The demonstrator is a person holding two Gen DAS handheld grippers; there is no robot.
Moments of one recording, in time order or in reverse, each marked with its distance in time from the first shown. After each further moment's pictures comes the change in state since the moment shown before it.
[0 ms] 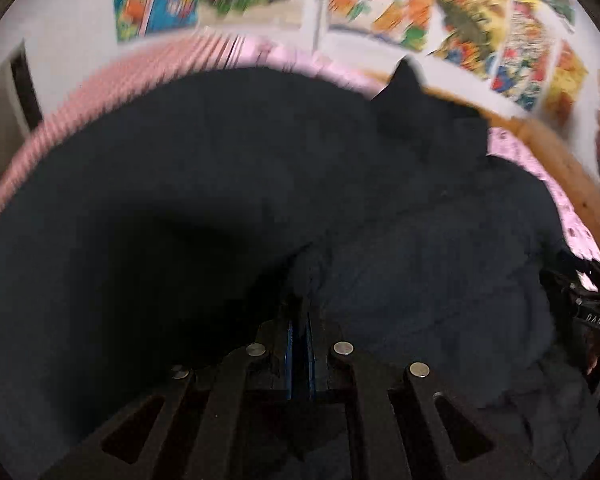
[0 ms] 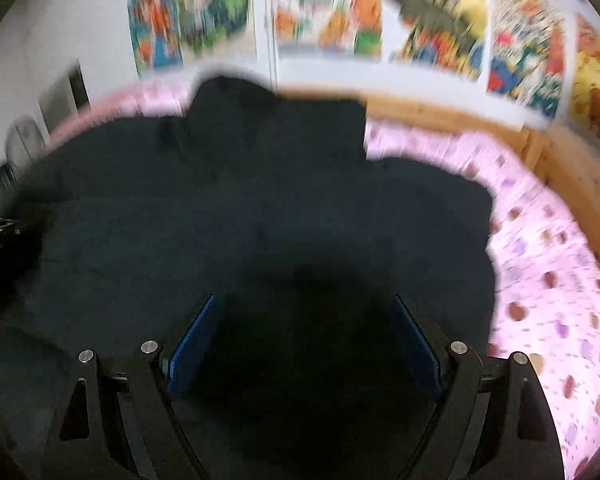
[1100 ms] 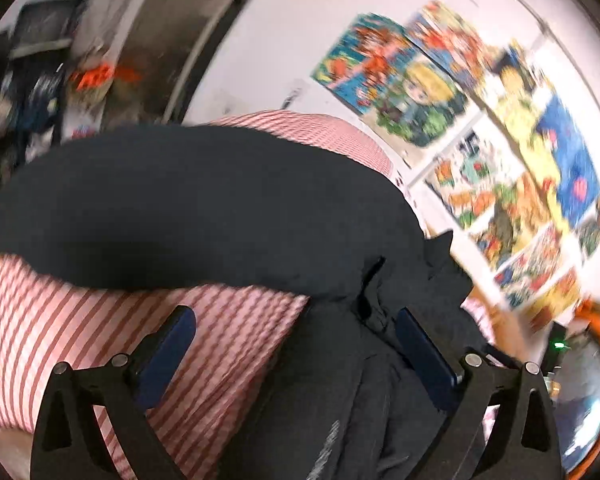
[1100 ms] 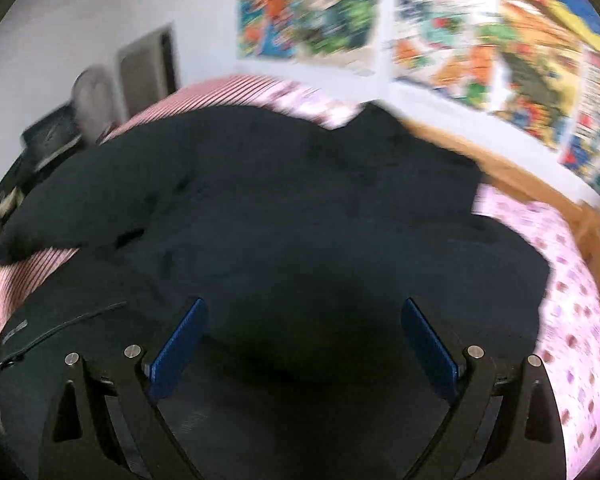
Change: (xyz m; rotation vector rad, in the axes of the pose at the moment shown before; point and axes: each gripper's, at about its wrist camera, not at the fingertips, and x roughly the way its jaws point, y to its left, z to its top) left arm -0.194 0.112 -0.187 -0.715 -0.351 -0.092; right arm -0.084 0.130 0.004 -0.250 -0.024 0.179
